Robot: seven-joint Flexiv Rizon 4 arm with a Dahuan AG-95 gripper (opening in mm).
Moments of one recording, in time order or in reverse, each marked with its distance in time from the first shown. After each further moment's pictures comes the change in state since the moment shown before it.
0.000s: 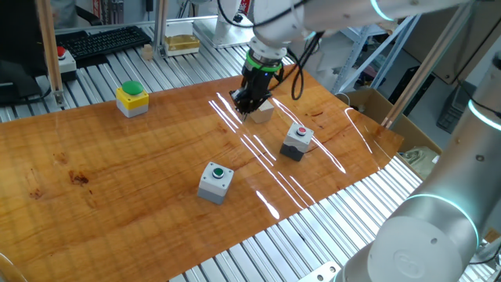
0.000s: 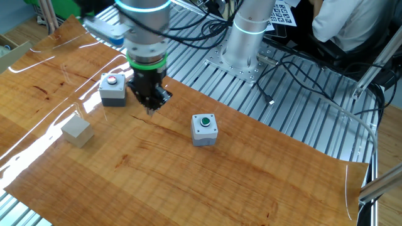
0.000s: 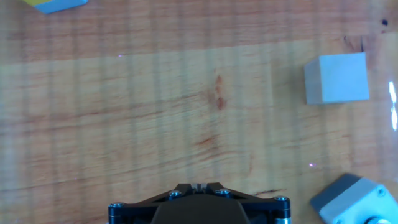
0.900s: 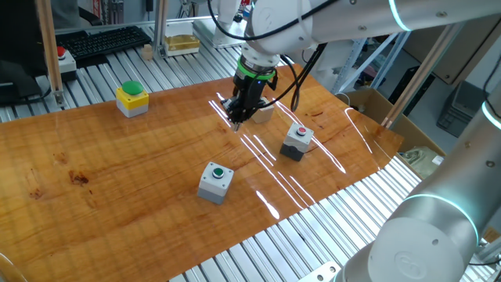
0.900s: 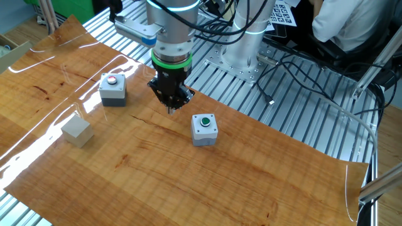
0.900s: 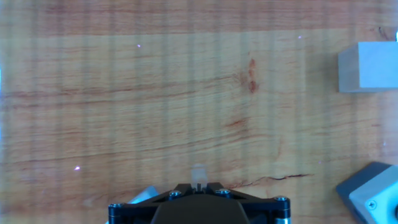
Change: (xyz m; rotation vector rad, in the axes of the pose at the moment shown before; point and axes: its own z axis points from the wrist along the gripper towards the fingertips) arm 0.039 0.045 -0.004 0.007 -0.011 -0.044
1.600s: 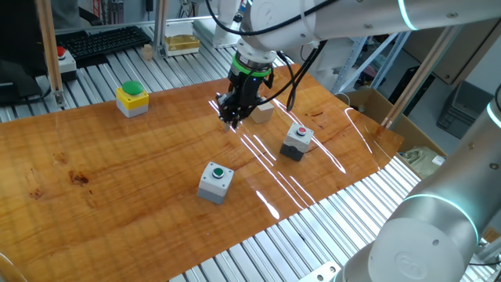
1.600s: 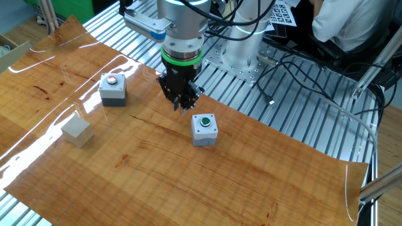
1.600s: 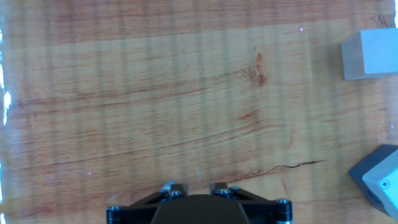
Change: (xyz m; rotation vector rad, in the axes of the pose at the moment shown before) arm 0.006 0.028 -0.018 -0.014 0.006 0.051
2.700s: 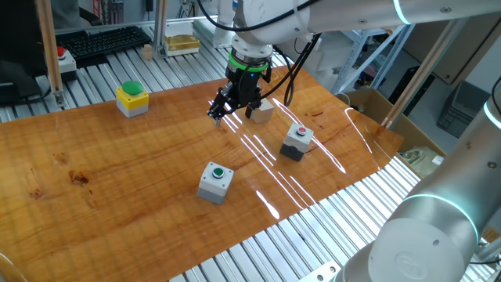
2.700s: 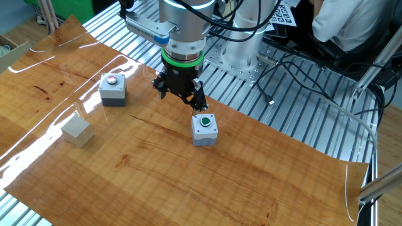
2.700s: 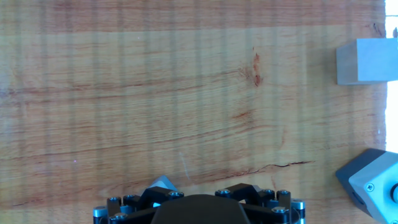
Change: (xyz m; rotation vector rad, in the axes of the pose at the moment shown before) arm -0.001 -0.002 -0.010 0.045 0.031 -0.038
